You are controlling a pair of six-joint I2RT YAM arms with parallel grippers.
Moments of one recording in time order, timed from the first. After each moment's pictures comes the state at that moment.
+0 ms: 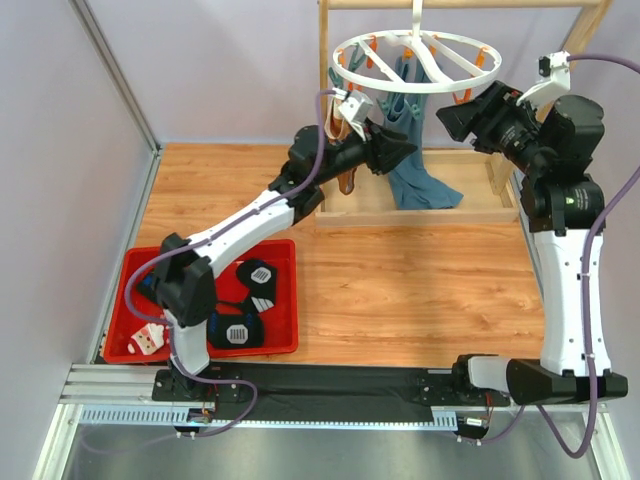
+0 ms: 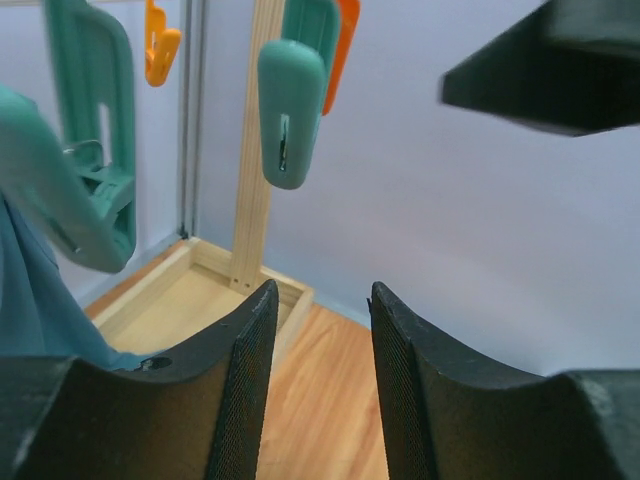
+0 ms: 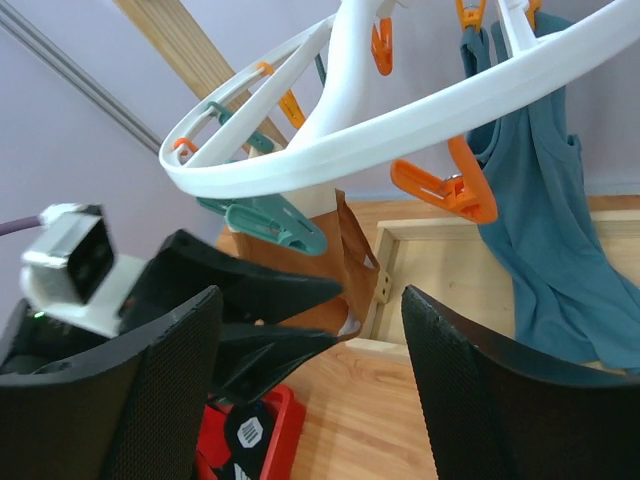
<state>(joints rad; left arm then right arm) -0.74 1.83 1.68 0.46 0.41 -0.36 0.02 1.29 1.78 -0.53 -0.39 0.52</state>
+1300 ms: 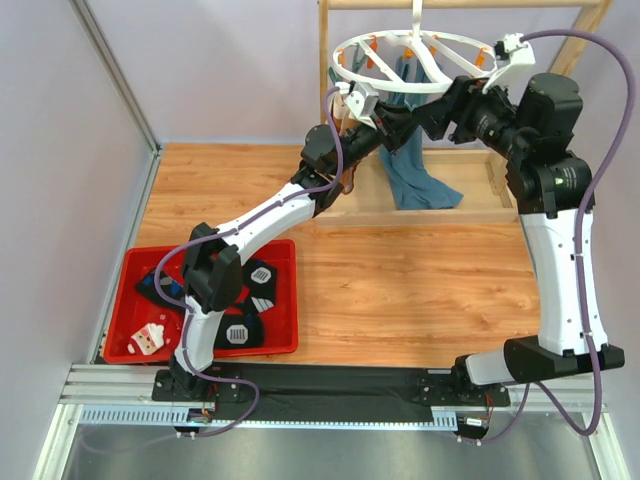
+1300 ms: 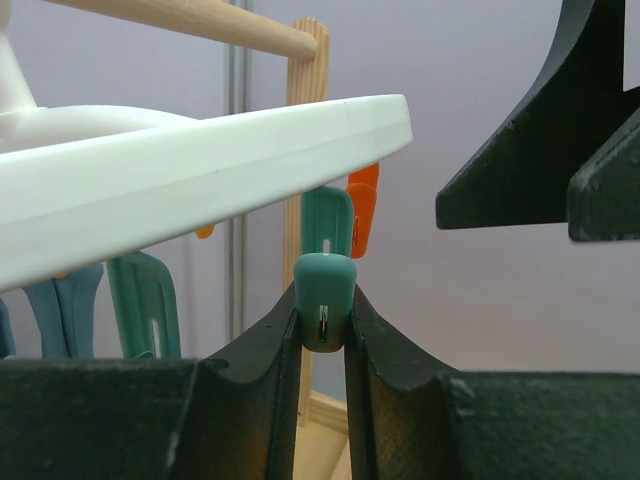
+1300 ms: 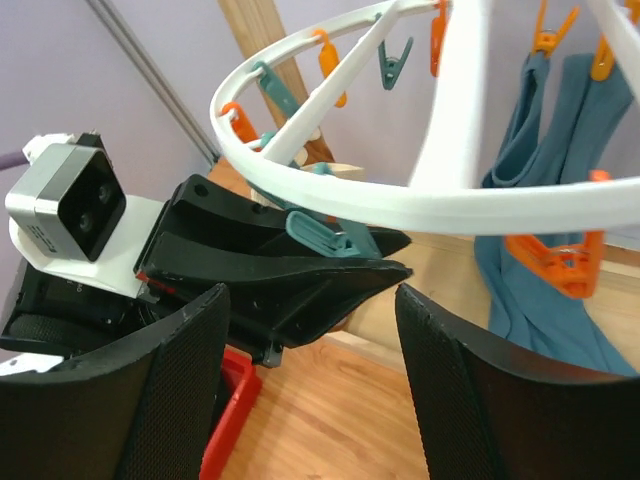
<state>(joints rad) -0.77 2.06 1.91 0.72 0.31 -0.27 0.13 1.38 1.96 -0.64 -0.39 0.30</state>
